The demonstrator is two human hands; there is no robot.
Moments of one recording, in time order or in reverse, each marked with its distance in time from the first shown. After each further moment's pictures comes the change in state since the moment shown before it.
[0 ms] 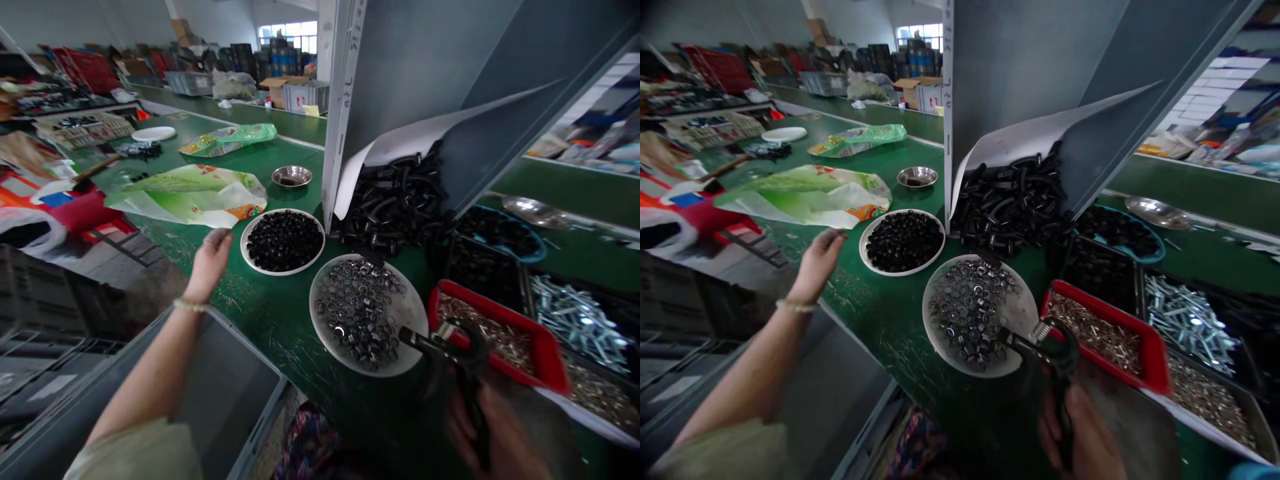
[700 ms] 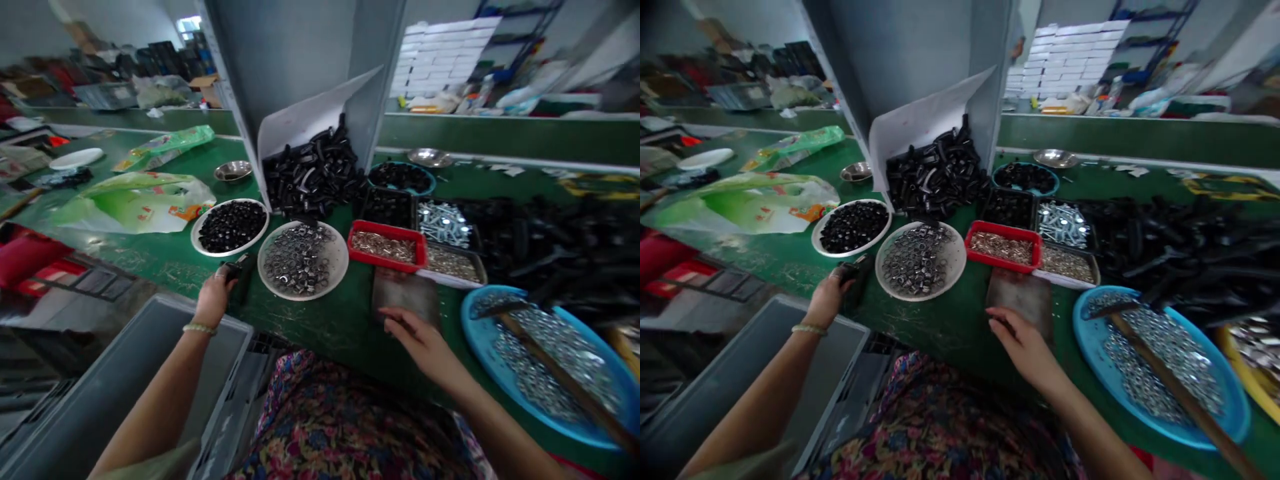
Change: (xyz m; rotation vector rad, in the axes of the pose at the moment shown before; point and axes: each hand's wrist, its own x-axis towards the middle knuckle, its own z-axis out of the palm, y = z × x) left_hand -0.150 0.018 0.060 0.317 -0.270 0.201; right_hand -0.062 0.035 -0.098 -0.385 -0.129 -0.121
